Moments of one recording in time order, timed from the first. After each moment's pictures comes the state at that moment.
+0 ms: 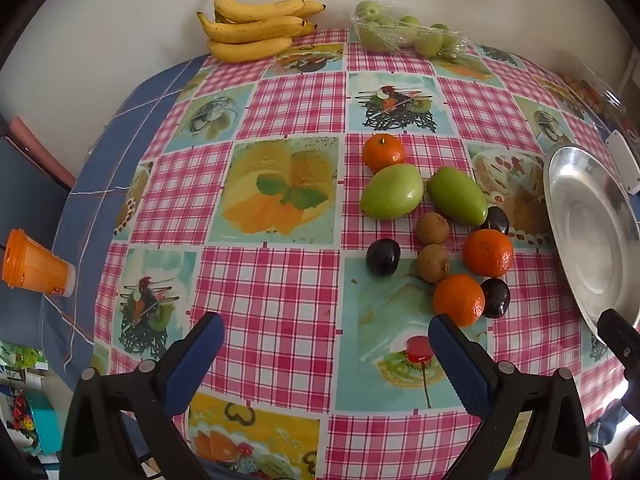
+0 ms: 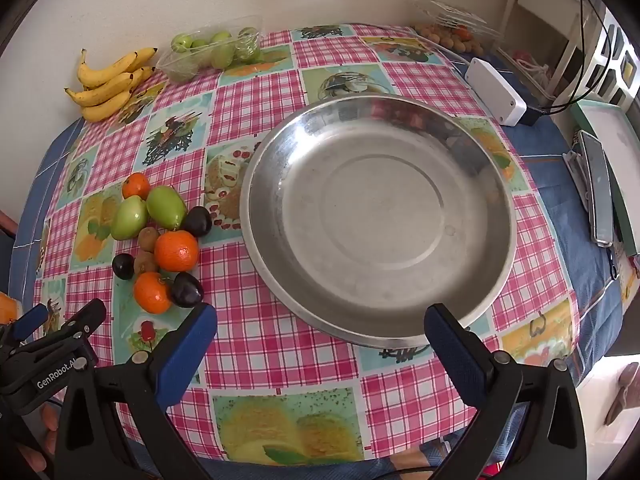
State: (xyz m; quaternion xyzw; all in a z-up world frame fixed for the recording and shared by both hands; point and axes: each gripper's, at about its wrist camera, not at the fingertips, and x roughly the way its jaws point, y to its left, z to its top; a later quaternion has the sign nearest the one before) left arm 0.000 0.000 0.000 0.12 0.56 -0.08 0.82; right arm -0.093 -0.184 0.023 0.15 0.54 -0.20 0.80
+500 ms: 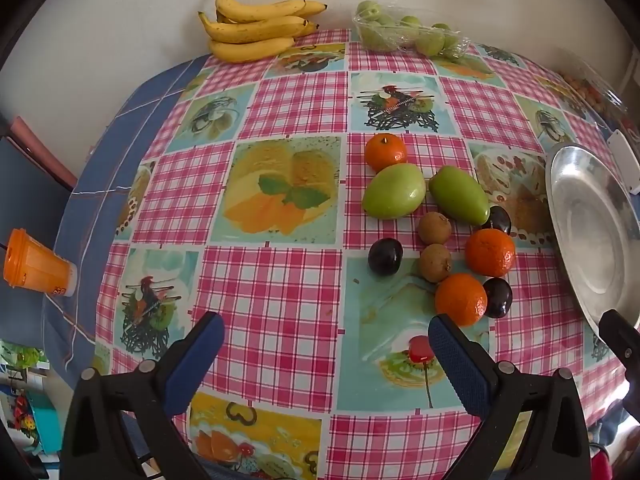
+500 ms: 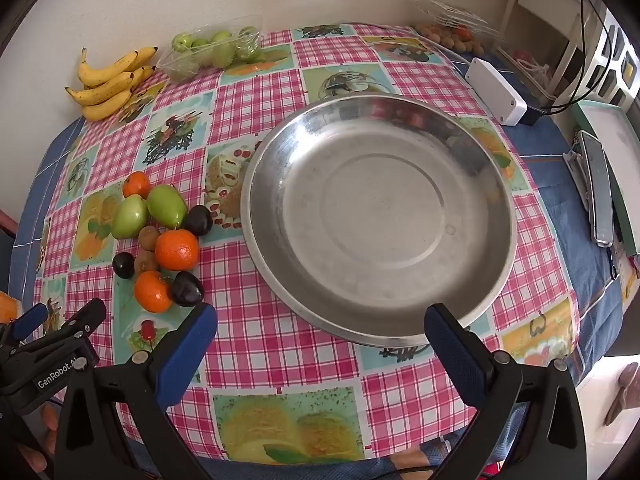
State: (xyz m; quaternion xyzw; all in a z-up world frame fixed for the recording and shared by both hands) left arm 0.002 0.001 0.002 0.12 0.56 -0.07 0.82; right arm -0.093 -0.183 0.022 0.15 0.54 -0.20 0.80
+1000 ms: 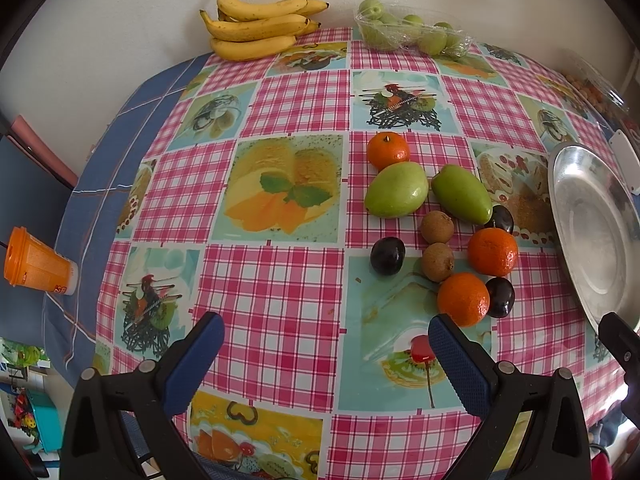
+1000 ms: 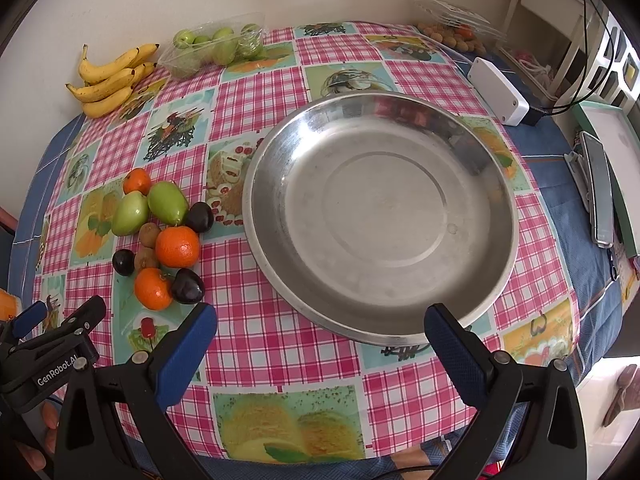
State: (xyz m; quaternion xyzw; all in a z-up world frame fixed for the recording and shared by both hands) left arm 0.000 0.003 0.000 0.12 0.56 -0.07 0.82; right arm -0.092 -0.182 0.022 0.15 0.54 -0.20 0.80
